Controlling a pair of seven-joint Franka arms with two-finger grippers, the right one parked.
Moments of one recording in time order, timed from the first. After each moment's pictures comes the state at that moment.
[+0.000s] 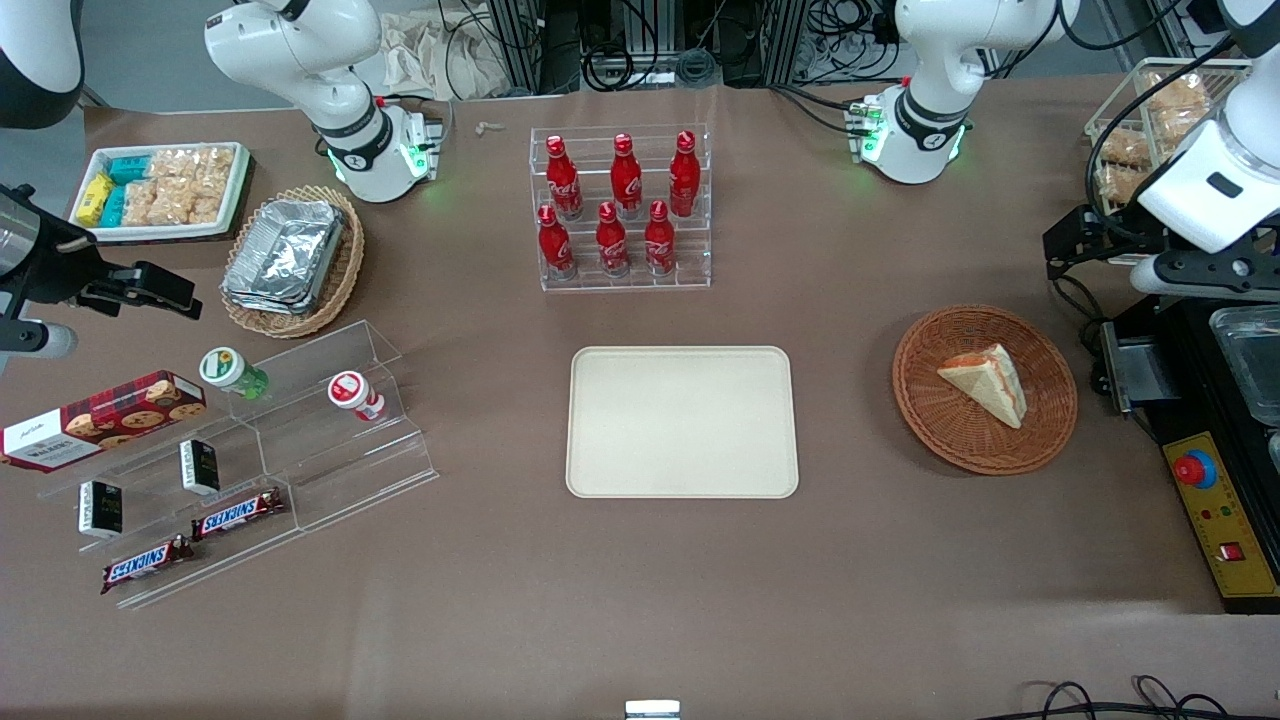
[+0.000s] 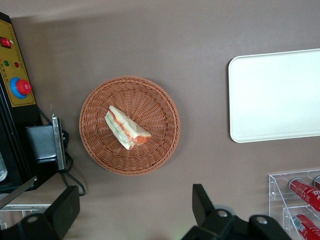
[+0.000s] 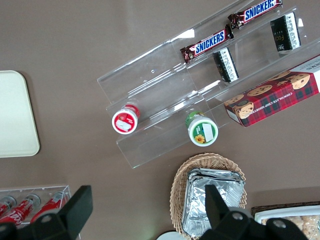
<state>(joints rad) -0.10 -0.04 -0.01 -1.59 0.01 1.53 -0.01</state>
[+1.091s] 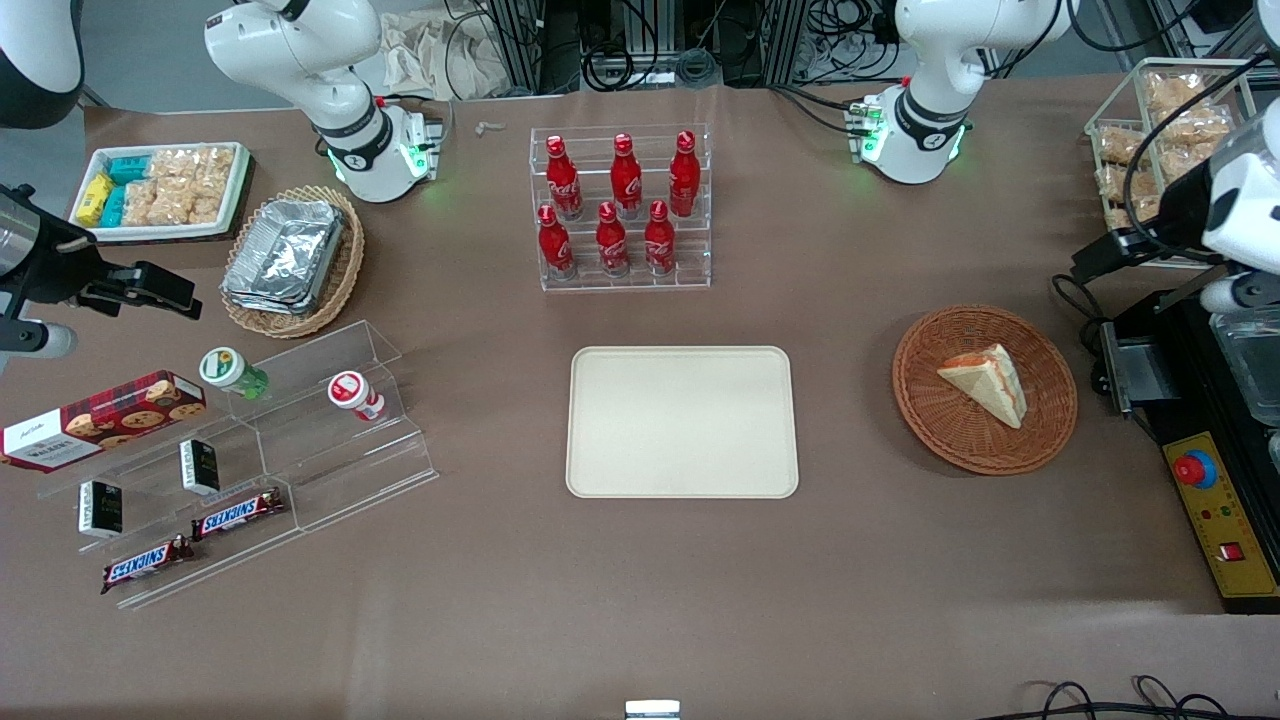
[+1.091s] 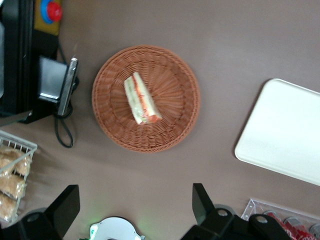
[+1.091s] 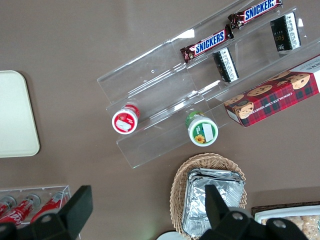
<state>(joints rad) -0.07 -0.07 0.06 -1.67 0.00 1.50 -0.34</state>
